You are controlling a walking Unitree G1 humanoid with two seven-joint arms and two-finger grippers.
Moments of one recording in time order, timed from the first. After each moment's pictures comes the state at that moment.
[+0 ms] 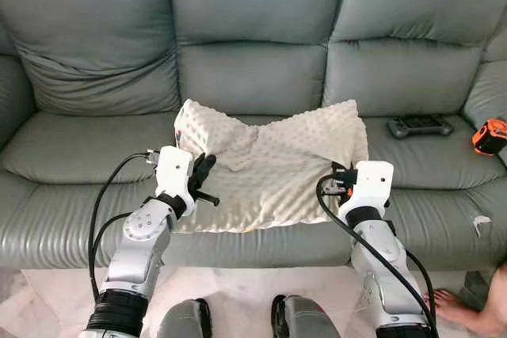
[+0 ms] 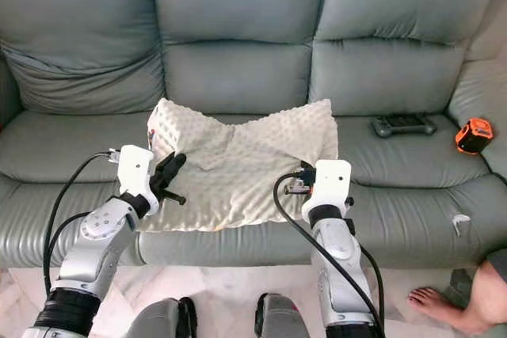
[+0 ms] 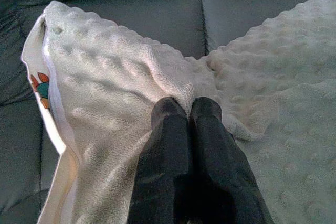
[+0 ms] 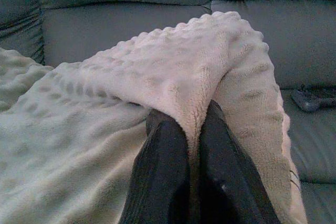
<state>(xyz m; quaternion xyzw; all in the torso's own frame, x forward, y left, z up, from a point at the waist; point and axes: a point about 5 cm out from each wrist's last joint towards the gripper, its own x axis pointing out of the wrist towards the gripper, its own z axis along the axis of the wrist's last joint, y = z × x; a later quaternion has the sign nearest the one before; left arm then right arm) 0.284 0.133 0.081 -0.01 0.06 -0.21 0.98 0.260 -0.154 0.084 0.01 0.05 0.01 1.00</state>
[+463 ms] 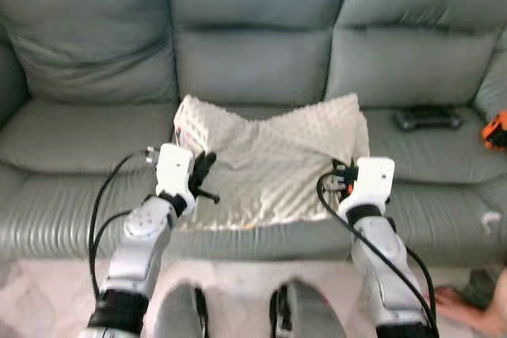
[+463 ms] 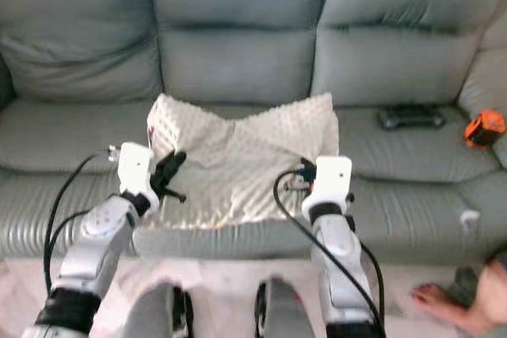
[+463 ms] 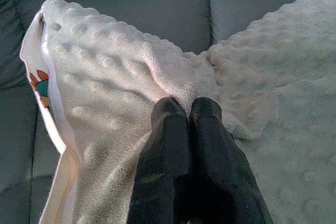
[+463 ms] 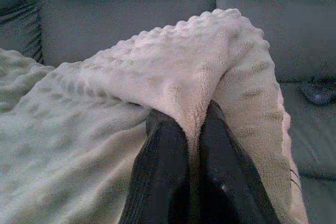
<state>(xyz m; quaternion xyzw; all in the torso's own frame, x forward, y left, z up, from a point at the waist) 0.285 0.133 0.083 0.00 0.06 -0.21 0.98 0.263 -0.153 0.088 0.01 0.04 0.01 1.00</state>
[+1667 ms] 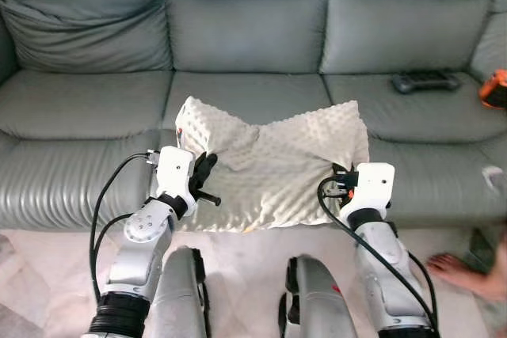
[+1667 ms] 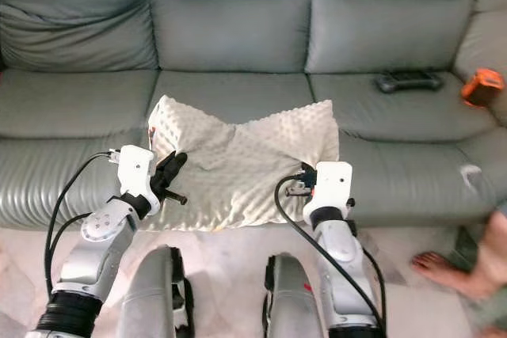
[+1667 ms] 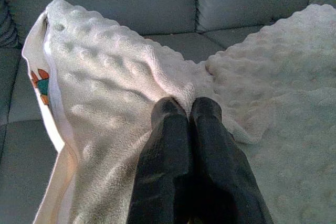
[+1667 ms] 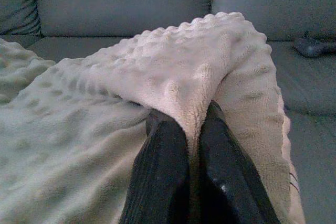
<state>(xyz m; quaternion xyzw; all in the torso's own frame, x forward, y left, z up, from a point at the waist) 0.282 0.127 0.083 -0.01 0.05 -0.22 0.97 0.258 -0.157 0.082 0.00 0.05 0.01 1.00</state>
